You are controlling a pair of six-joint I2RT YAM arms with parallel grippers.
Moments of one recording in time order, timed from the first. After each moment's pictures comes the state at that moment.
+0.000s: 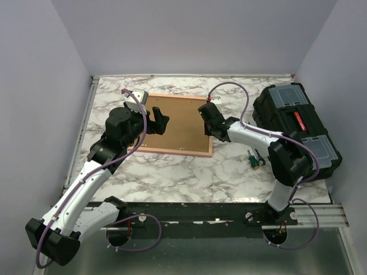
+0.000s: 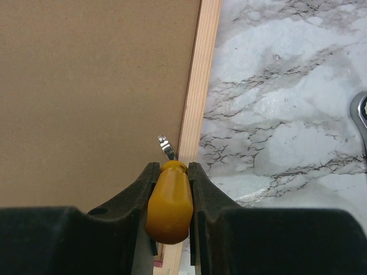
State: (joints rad) left arm -0.47 0.92 0.94 -0.21 0.04 -0.26; right arm 0.68 1.79 1.21 -0.29 0.43 0.44
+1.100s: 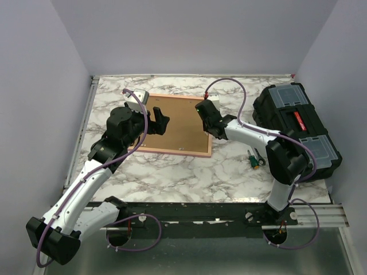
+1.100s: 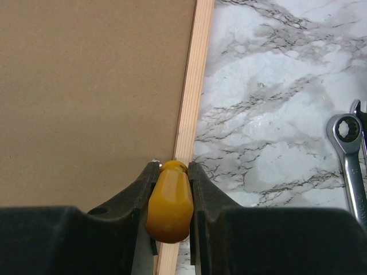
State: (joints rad) left arm -0.47 0.93 0.94 -0.22 0.04 -0.26; right arm 0.69 1.82 1.27 -0.28 0.53 0.39
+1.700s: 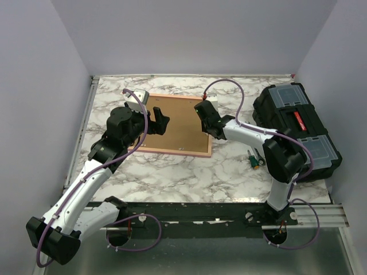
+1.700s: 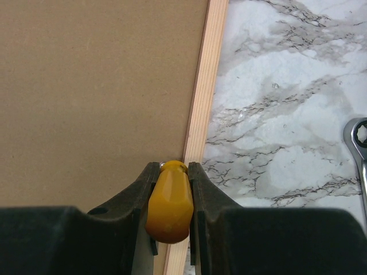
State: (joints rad) left arm -0.47 0.93 0.94 -0.22 0.04 -0.26; right arm 0.69 1.85 1.27 -0.26 0.50 0.39
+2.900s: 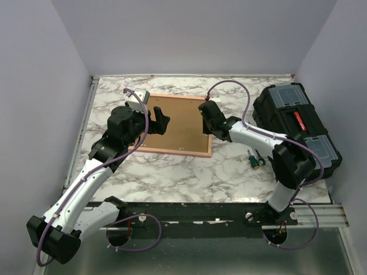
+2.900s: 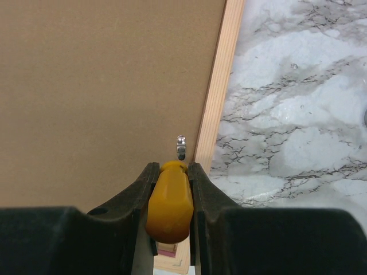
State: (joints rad) left arm -0.47 0.94 0.94 -0.22 0.05 -0.26; right arm 0.69 1.77 1.22 -0.28 0.41 0.43
